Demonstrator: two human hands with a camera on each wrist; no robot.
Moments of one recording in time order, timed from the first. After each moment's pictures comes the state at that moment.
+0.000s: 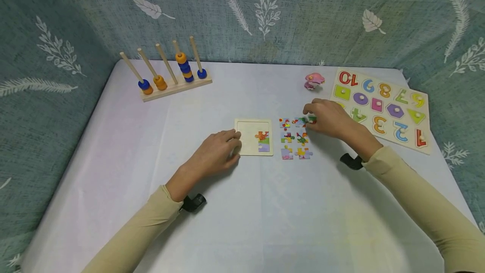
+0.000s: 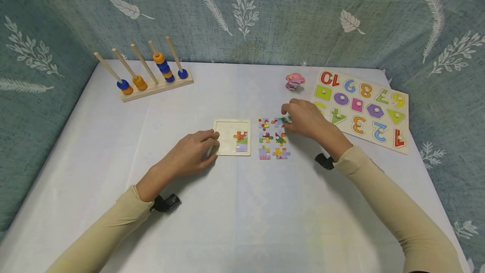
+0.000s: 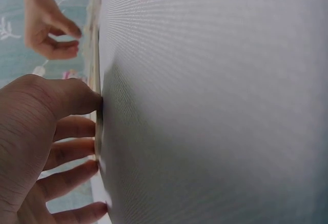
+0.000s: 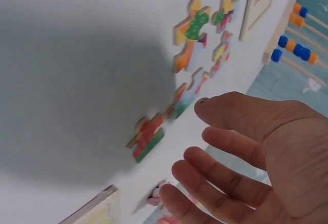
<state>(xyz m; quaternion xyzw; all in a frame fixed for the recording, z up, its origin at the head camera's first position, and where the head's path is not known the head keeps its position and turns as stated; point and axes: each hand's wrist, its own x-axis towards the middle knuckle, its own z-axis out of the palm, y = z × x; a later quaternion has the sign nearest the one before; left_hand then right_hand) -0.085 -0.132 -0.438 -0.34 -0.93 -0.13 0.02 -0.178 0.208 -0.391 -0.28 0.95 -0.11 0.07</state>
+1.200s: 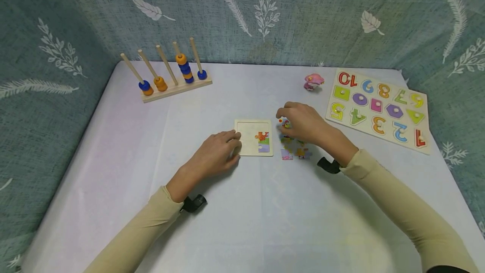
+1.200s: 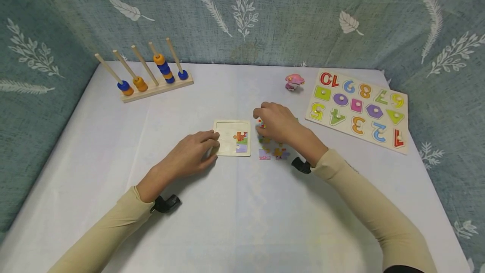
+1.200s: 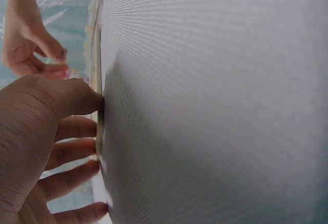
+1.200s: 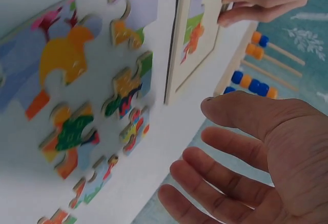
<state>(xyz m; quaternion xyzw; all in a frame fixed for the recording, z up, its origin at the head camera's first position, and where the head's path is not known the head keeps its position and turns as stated) -0.083 -0.130 -0.436 -0.33 -0.93 -0.13 0.02 -0.157 0.146 -0.379 -0.33 0.93 -0.14 0.07</state>
